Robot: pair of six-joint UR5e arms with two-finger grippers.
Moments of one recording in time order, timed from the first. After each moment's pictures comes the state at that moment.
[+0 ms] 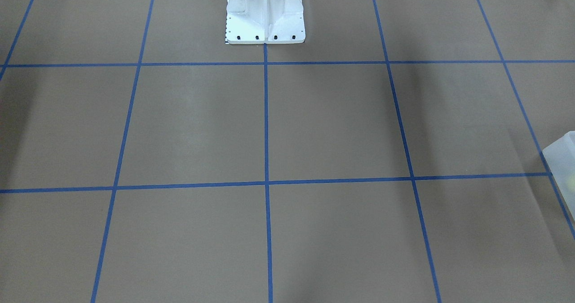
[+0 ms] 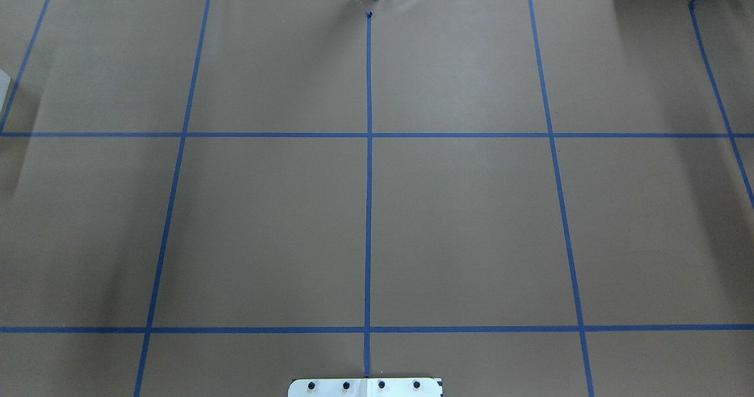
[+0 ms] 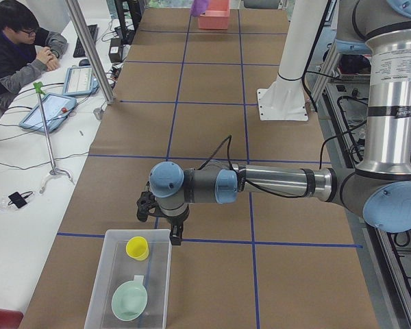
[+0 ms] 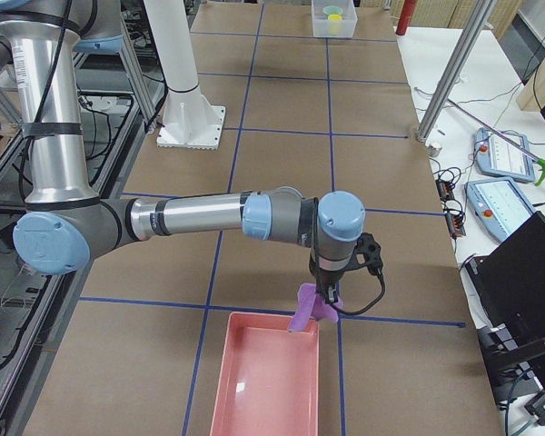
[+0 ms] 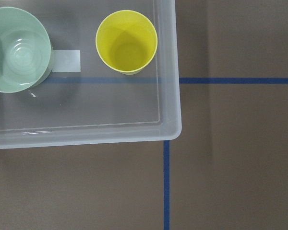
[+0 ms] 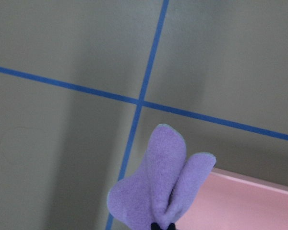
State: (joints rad) left arm -1.60 -1.54 -1.66 -1.49 -2.40 0.05; right arm 1.71 -1.52 1.62 -1.78 2.34 -0.42
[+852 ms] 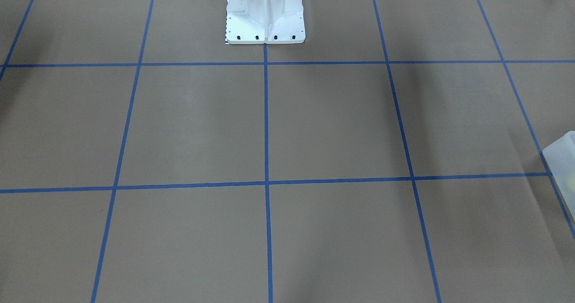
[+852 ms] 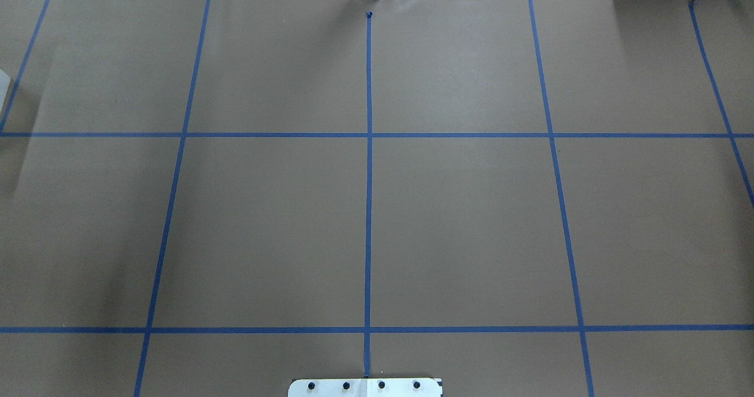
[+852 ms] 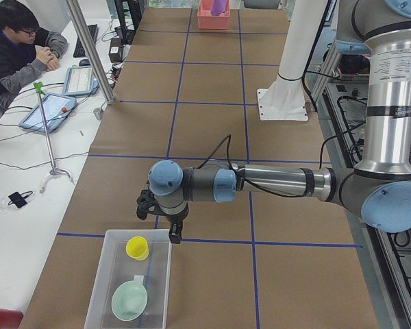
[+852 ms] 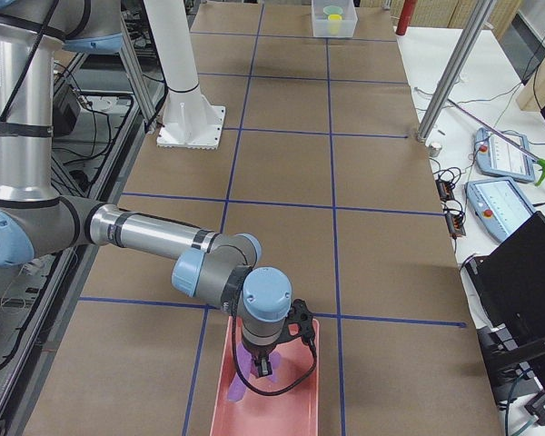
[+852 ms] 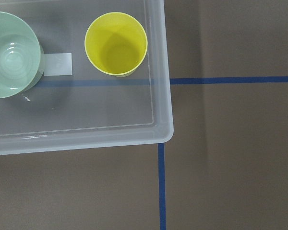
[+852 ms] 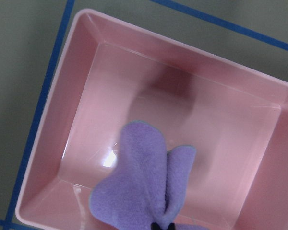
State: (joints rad) left arm -1.59 -1.54 -1.66 -1.49 -2.40 0.05; right arm 1.80 -1.71 1.58 -1.72 2.20 -0.65
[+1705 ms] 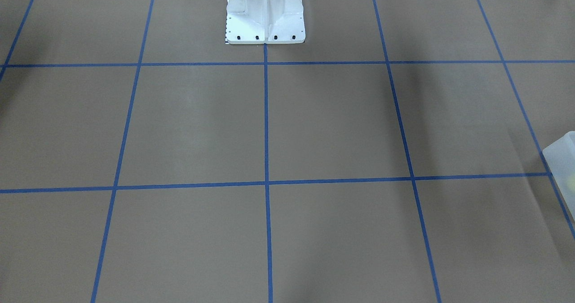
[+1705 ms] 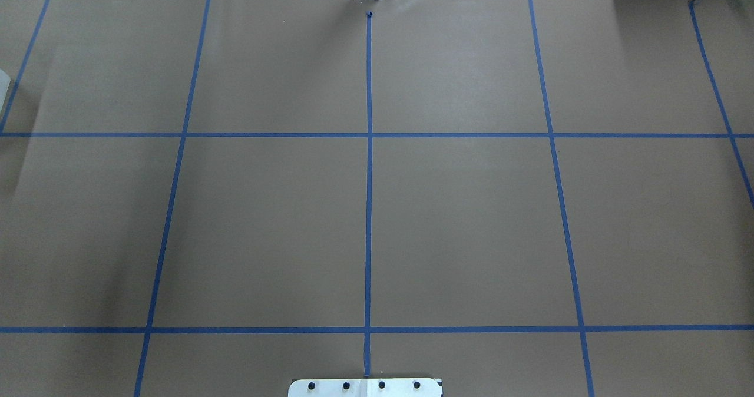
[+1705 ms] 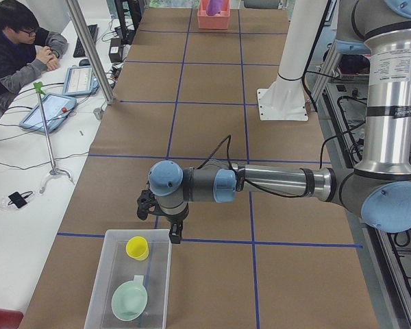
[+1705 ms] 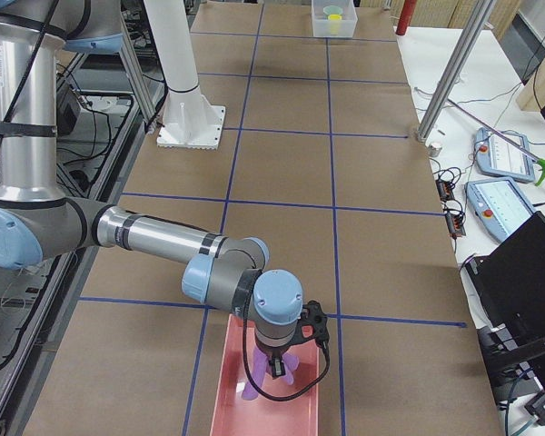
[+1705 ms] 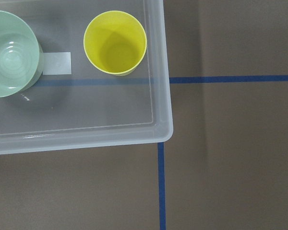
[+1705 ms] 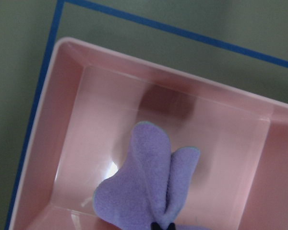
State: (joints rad) left arm -1.58 -1.54 -1.66 -1.49 -2.40 0.05; right arm 1.79 -1.64 1.54 -1.66 2.28 -0.53
